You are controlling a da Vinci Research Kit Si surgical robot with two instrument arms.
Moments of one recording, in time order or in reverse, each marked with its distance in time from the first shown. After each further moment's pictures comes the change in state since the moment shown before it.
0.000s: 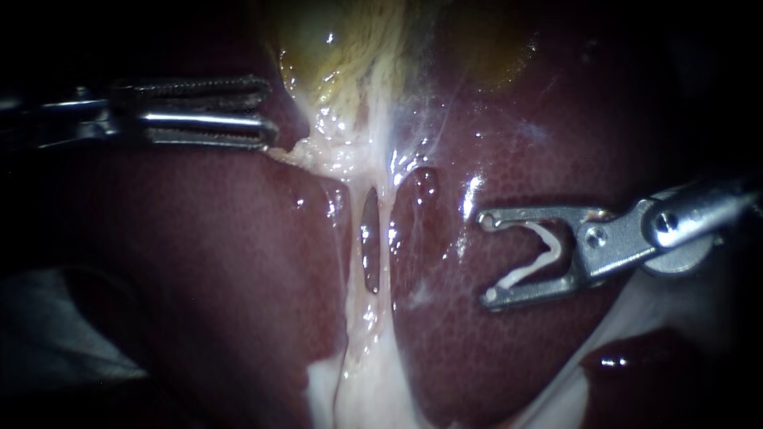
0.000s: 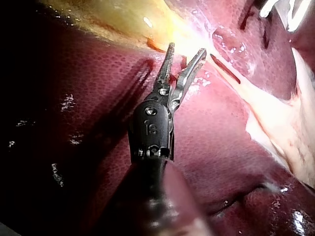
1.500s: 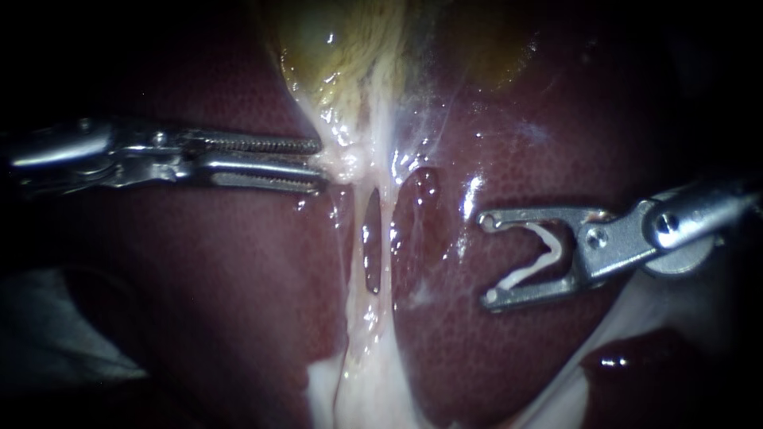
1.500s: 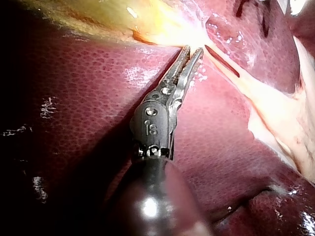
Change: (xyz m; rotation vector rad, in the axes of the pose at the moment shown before) right arm 0.000 0.000 0.000 0.001 0.000 -0.001; left arm -0.007 -0.001 0.007 -0.002 -0.087 -0.005
